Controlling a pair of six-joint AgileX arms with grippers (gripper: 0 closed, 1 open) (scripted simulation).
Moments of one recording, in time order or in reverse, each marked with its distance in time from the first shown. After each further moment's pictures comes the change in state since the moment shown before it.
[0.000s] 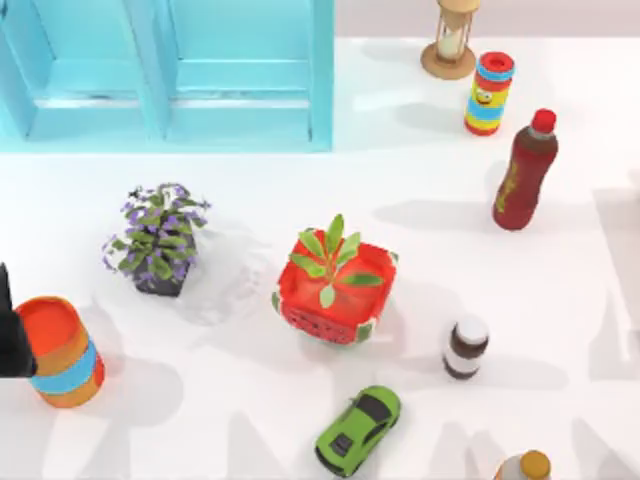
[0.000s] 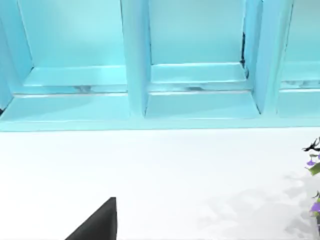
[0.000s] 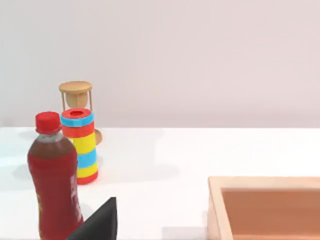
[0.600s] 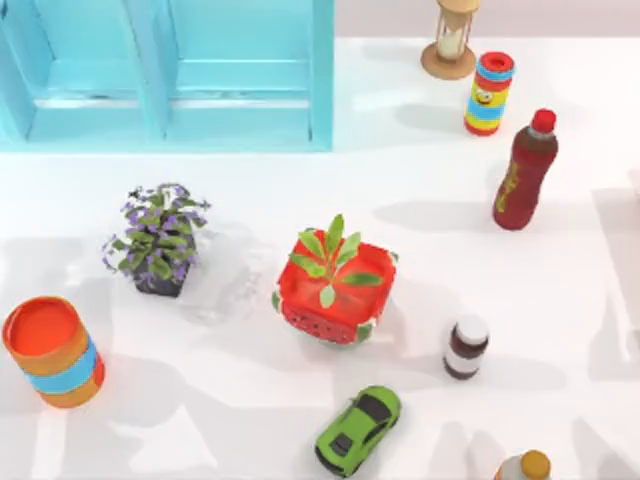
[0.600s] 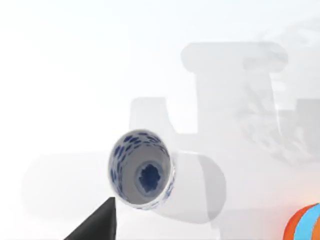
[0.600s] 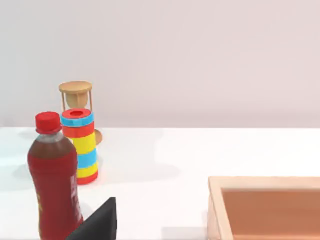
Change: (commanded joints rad) left arm 0.088 0.726 0.586 -0.515 -0.008 0.088; right arm 0.000 0.000 0.000 0.000 0.000 0.000
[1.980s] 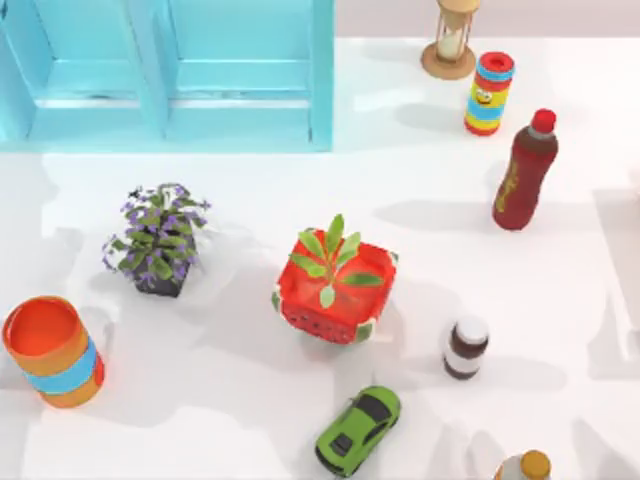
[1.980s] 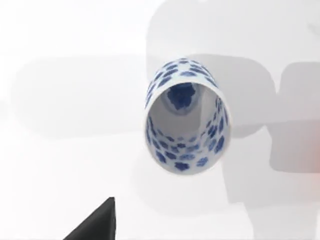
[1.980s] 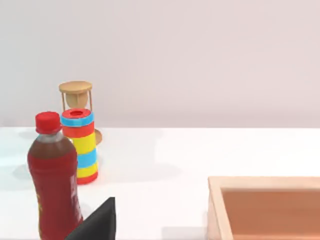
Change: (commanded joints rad) left arm 0.093 0.825 0.687 -0.564 0.011 0.093; right arm 0.000 0.000 0.000 0.000 0.000 0.000
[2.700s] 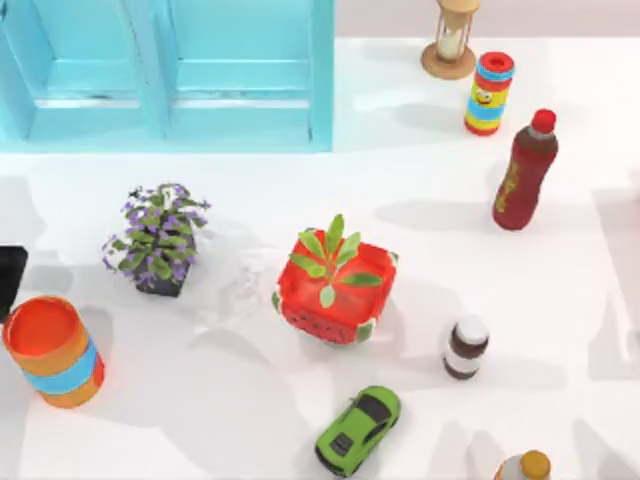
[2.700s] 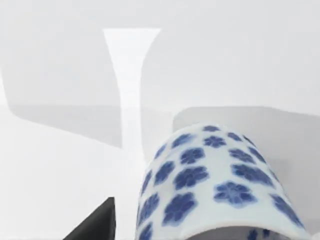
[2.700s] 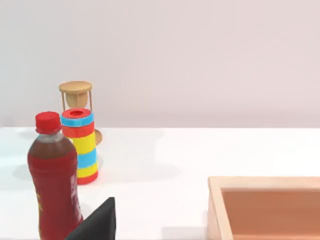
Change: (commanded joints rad) left arm 0.006 0.098 -0.279 0.373 0.000 0.004; right arm 0.000 0.000 0.000 0.000 0.000 0.000
